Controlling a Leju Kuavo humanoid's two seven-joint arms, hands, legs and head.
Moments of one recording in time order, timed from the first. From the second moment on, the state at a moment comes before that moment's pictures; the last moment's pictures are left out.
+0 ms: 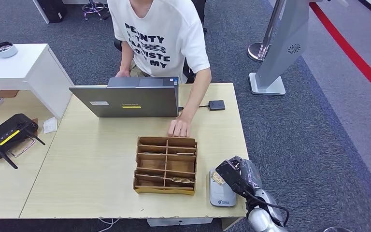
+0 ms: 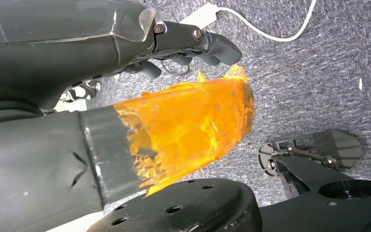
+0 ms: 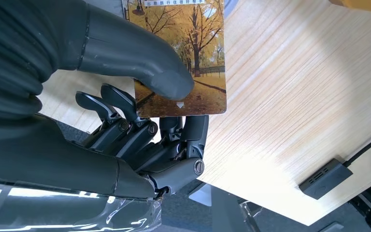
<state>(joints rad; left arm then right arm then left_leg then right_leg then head) -0.06 -0.17 0.73 -0.20 -1.03 0.08 0.10 -0.05 -0.04 0.33 -1.27 0.54 -0.18 0.04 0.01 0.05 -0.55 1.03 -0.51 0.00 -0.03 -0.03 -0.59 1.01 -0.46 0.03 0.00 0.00</state>
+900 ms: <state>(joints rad) -0.06 -0.17 0.74 -0.20 -1.03 0.07 0.10 -0.05 -0.04 0.33 -1.27 0.55 -0.18 0.04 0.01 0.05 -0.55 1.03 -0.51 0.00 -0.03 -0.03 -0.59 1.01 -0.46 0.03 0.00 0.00</state>
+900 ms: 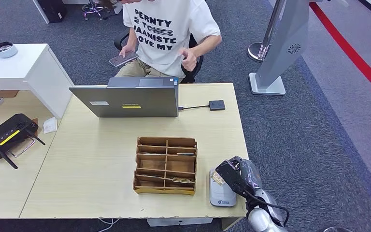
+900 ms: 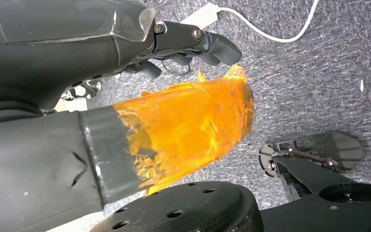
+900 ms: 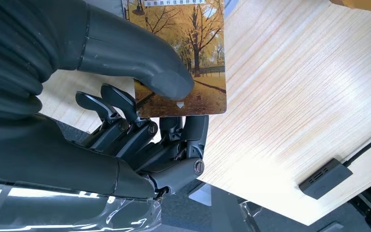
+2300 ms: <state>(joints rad) -0.06 -0.17 0.74 -0.20 -1.03 0.07 0.10 -0.05 -0.04 0.33 -1.27 0.55 -0.19 0.04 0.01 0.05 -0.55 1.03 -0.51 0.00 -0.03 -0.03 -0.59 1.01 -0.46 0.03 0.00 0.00</state>
